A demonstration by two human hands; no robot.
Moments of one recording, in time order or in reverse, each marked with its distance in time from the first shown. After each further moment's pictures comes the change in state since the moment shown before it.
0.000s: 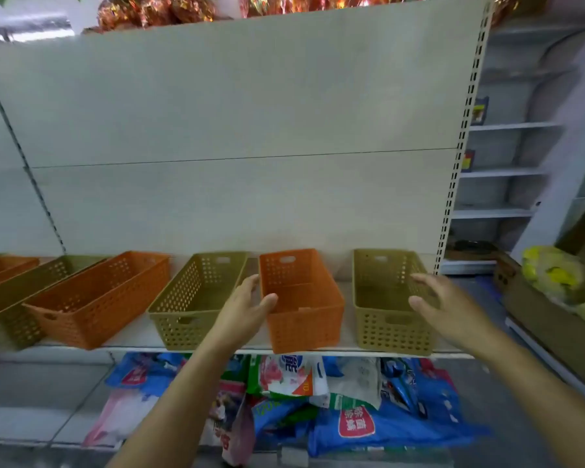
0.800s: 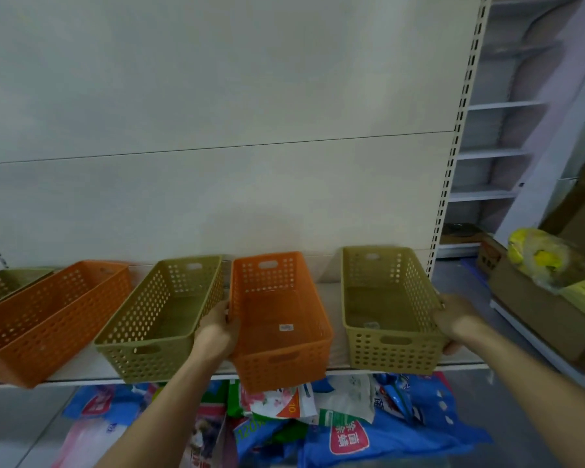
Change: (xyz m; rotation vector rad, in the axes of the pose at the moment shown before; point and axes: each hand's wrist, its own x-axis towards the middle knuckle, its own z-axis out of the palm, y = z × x) left_hand 0.087 -0.060 0.039 0.009 0.052 -0.206; right_hand 0.081 0.070 0.032 0.122 -0.158 0.581
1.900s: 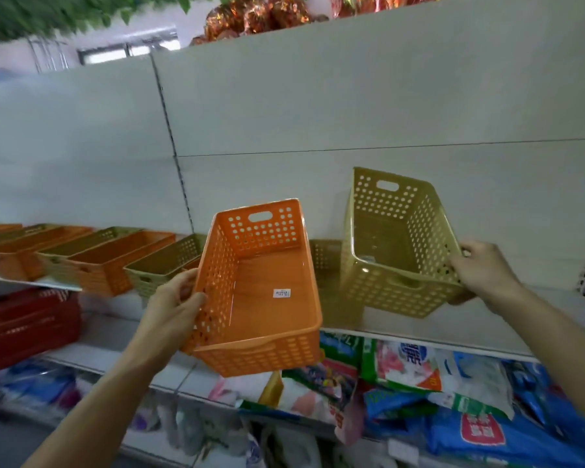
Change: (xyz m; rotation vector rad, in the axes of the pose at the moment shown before) left_hand -0.165 -0.133 -0.316 -0.250 0.323 0.114; right_hand -0.199 -0.199 0.116 0.405 0.081 -0.450
